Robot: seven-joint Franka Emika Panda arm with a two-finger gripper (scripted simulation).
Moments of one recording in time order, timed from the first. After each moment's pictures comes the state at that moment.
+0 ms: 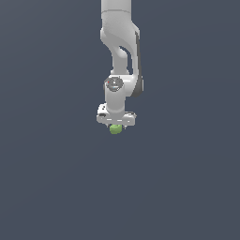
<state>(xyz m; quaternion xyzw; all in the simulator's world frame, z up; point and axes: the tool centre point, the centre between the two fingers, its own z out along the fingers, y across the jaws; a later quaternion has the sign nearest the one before) -0.100 -0.021 0.043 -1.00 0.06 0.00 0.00</state>
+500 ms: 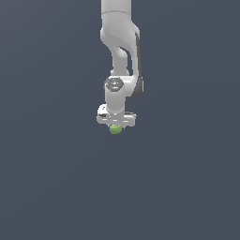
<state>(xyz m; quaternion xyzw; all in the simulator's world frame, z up) -0.099 -0.021 0.040 -1.00 0.06 0.00 0.00</state>
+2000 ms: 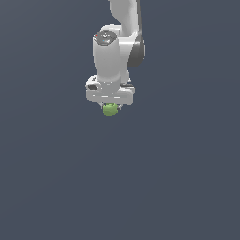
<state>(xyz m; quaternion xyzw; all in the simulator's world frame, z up) -0.103 -0.042 0.196 -1.00 0.06 0.00 0.00</state>
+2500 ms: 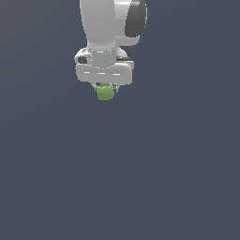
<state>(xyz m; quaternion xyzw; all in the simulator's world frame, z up) -0.104 -0.056 0.297 -1.00 0.06 0.00 0.00</state>
